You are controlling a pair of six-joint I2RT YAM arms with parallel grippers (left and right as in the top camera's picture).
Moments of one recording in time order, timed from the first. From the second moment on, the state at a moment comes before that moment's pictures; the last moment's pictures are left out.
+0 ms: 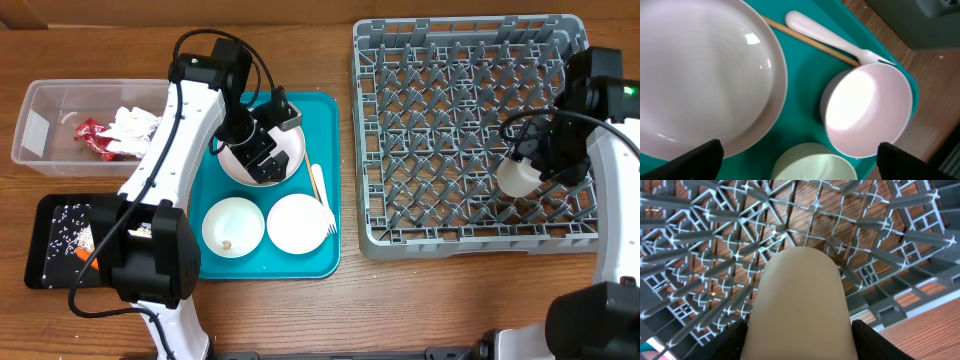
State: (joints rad) left arm -0.19 1.98 1.76 -1.34 0.30 0.71; right arm -0.19 1.65 1.63 -1.41 0.03 0.32
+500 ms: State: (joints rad) left arm -0.19 1.98 1.76 -1.28 0.26 0.71; right arm -0.24 1.71 1.62 -1.40 0.01 0.28
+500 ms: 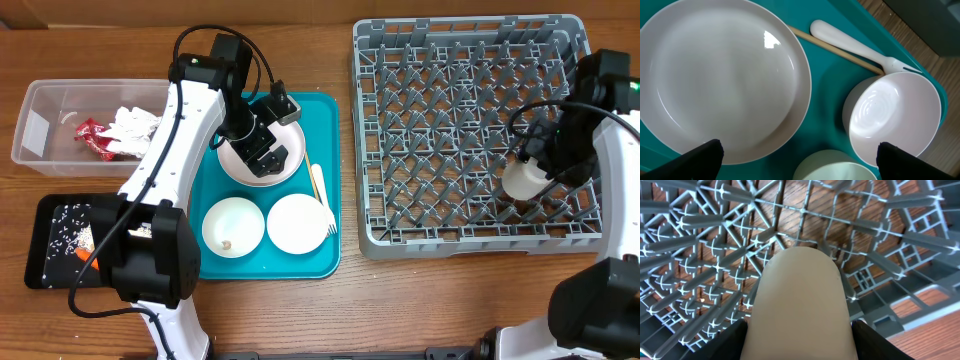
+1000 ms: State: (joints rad) left arm -0.19 1.98 1.76 -1.28 0.26 0.71; right arm -0.24 1.71 1.49 -1.30 -0.02 0.28
